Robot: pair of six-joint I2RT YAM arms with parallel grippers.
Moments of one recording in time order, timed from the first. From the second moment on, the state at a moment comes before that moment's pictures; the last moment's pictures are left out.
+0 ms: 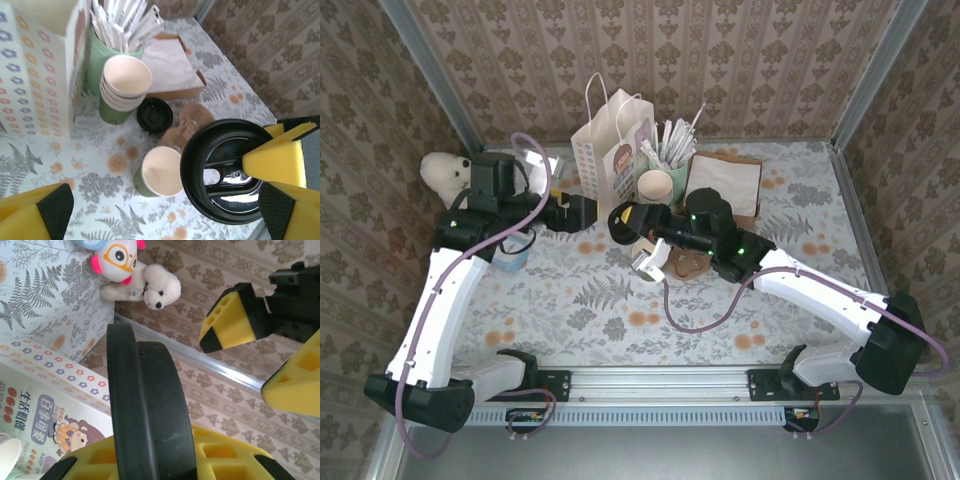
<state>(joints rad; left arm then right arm) -0.32 1.14 1.39 -0.89 0.57 -0.11 0.79 1.33 1.08 0.03 -0.23 -2.04</state>
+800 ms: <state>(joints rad) -0.41 1.28 1.45 -1.05 0.59 -0.03 0.80 1.36 1.08 0.06 -0.27 -2.07</state>
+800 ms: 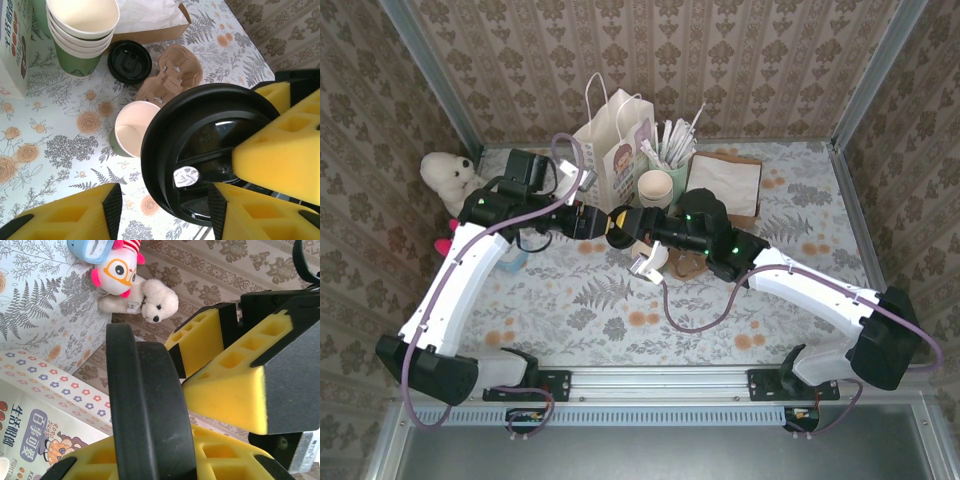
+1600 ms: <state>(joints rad) -0.41 1.33 1.45 -1.08 0.65 0.03 0.81 1.38 1.08 0.09 -0.28 -2.07</state>
